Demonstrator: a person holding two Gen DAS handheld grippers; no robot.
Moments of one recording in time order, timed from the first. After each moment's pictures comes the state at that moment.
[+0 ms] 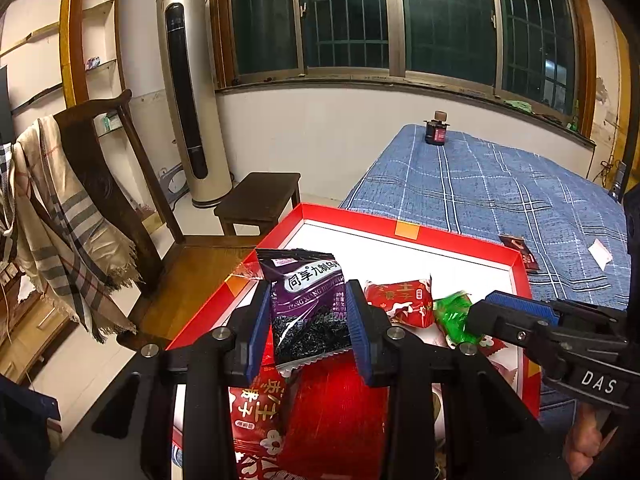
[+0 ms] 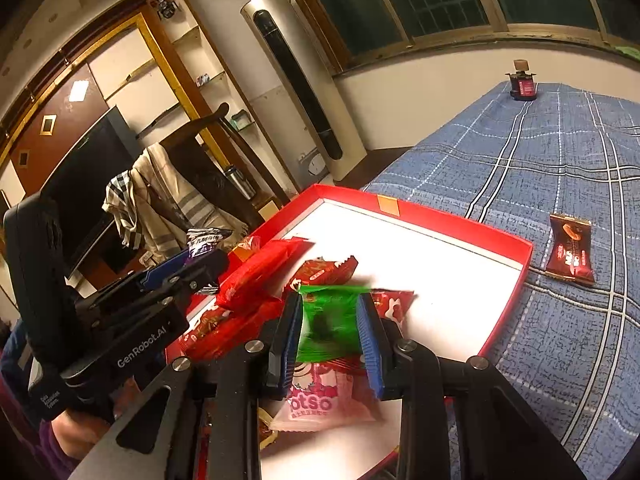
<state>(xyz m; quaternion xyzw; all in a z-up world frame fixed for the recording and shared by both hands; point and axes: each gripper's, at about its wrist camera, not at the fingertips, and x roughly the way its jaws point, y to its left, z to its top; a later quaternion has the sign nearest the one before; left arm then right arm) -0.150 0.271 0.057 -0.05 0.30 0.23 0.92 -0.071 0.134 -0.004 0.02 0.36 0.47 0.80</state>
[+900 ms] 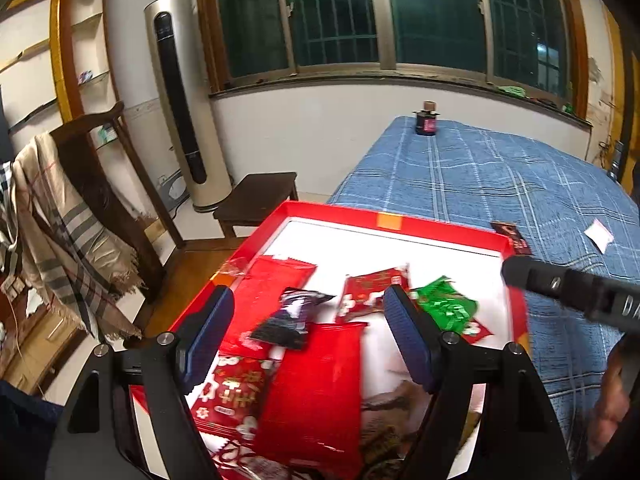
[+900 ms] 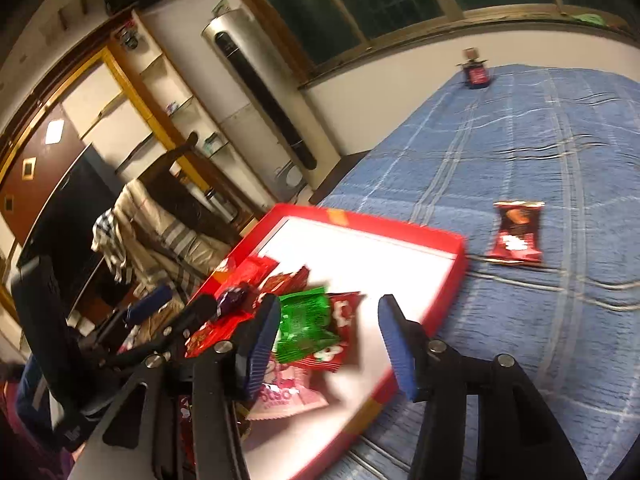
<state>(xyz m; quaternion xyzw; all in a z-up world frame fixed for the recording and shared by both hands) -0.147 0.245 0.060 -0.02 0.31 0.22 0.92 -0.054 0.091 0.008 0.08 0.38 0.42 0.82</state>
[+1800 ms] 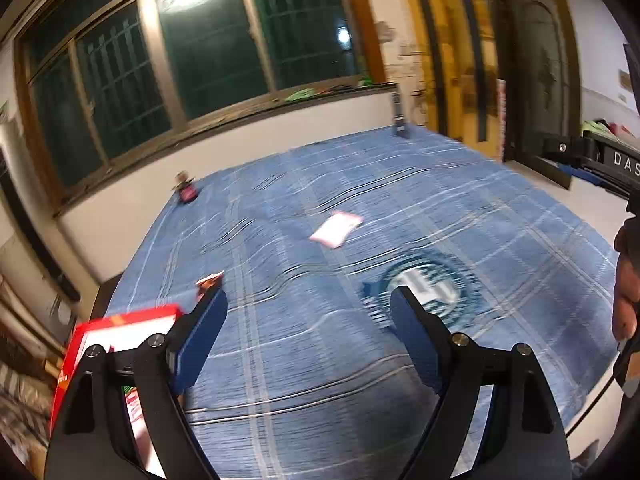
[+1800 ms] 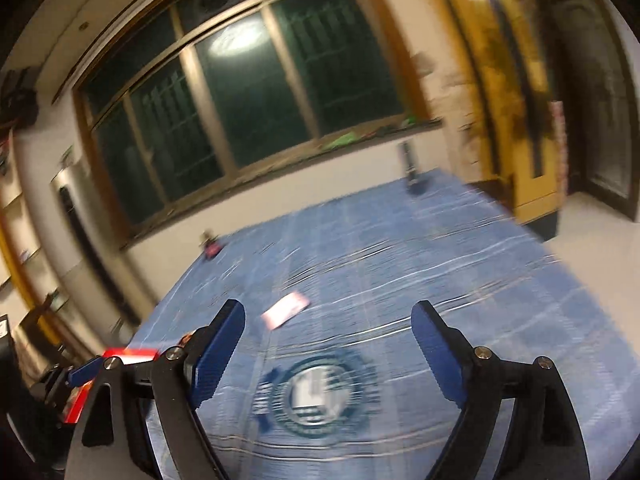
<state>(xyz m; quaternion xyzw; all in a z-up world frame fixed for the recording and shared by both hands) -0.155 -0.043 0.125 0.14 0.27 -0.08 0.95 -0.176 -0.273 0.101 0.15 0.19 0.03 0.97</state>
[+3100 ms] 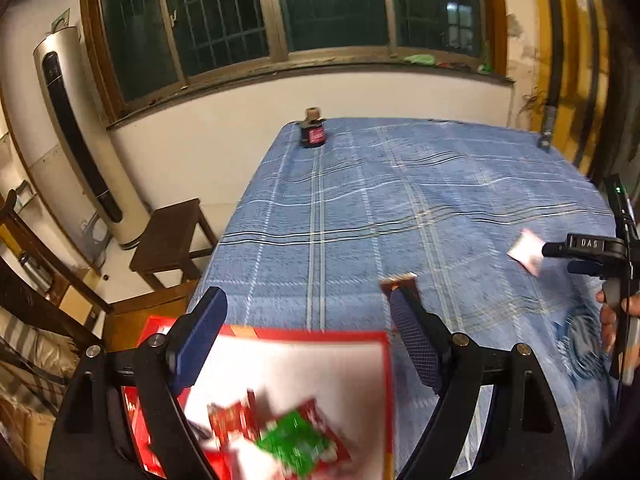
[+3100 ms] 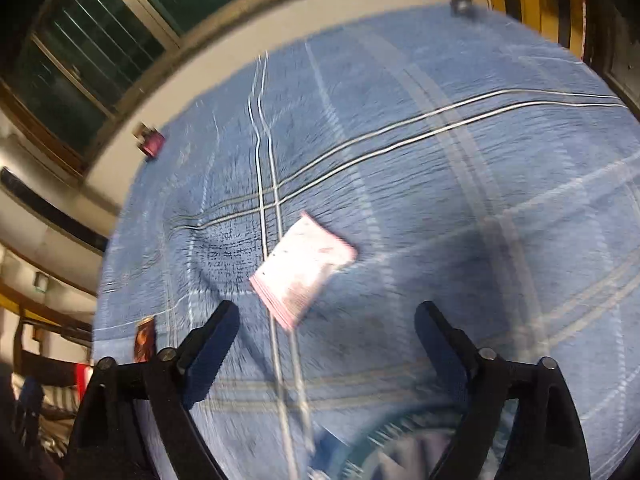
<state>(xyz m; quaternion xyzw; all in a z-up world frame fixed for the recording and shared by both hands) -0.009 0.175 0.116 0.04 0.36 0.07 0.93 0.092 -0.153 -0.001 0.18 0.49 0.03 0.85</state>
